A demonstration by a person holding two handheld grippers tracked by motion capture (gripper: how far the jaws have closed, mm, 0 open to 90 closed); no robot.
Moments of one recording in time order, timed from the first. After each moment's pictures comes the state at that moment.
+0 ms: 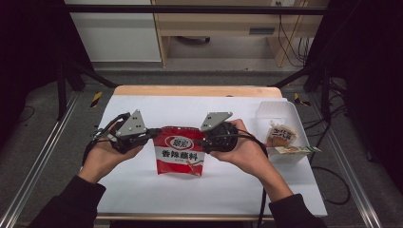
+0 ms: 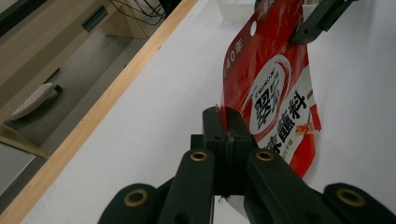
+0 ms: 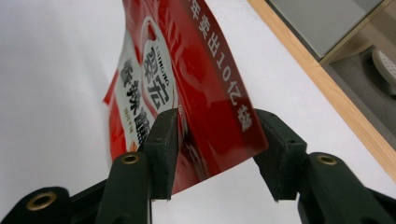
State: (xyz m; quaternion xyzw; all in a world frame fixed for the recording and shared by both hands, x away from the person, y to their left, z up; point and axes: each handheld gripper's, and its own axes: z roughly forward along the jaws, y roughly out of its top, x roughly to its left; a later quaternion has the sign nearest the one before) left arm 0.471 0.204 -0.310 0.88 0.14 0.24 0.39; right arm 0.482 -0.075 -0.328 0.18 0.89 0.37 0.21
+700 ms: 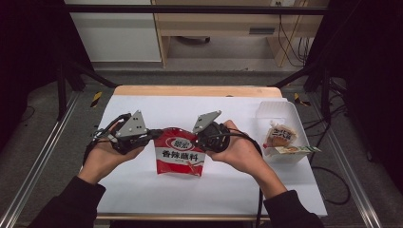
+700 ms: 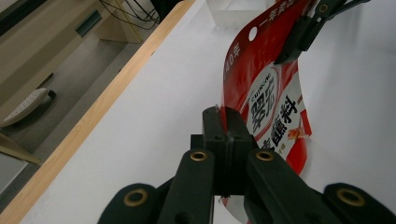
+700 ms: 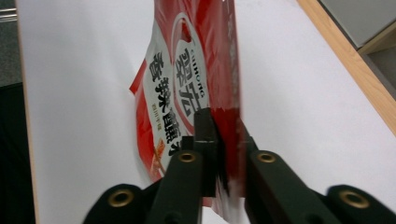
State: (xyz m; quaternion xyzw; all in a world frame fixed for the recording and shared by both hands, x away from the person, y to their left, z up) left arm 0.467 0.202 -0.308 0.88 0.13 0.23 0.40; right arm 0.482 -0.058 -0.327 0.15 0.92 0.34 0.15
